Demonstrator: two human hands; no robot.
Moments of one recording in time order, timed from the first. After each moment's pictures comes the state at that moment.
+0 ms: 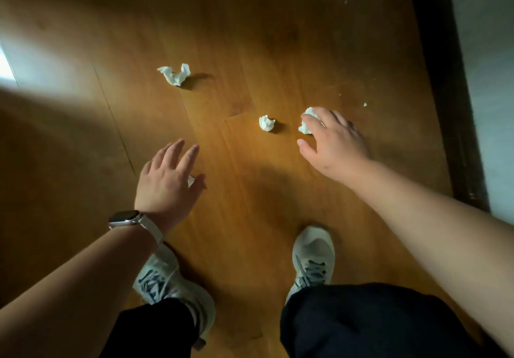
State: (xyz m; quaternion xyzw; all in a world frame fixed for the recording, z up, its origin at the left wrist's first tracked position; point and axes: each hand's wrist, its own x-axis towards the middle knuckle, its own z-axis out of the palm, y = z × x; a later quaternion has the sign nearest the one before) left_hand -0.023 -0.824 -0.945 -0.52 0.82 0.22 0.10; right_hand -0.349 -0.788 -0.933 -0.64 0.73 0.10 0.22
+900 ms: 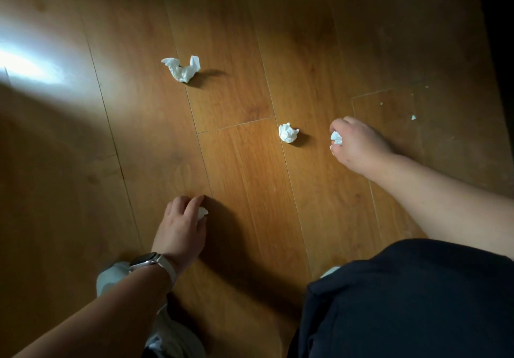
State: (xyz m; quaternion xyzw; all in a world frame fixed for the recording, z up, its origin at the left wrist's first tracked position) left_hand -0.008 -0.750 -1.070 -0.61 0.72 0.31 0.09; right_hand -0.391 -0.817 -1.076 -0.62 0.74 0.06 0.27
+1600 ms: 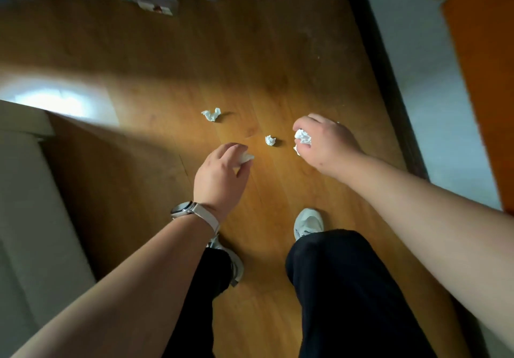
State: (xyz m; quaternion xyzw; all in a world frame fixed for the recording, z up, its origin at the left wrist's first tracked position) left_hand -0.088 -0.829 -0.696 -0.54 0.78 0.30 -0.11; right_hand -0.318 -0.812 -0.689 -0.61 0.73 -0.06 0.29
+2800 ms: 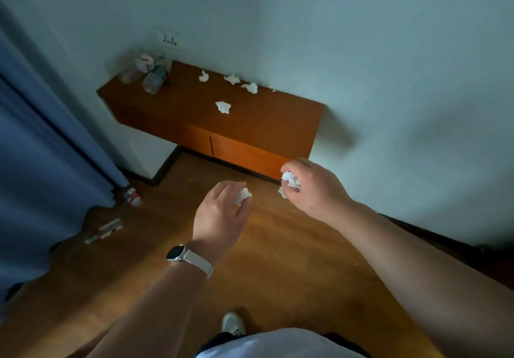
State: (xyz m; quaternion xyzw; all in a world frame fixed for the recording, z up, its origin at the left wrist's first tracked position) left_hand -0.014 -0.740 -0.193 -0.10 0.91 0.32 -0.23; right_hand -0.134 -0.560 -0.141 -0.35 0.91 -0.21 0.00
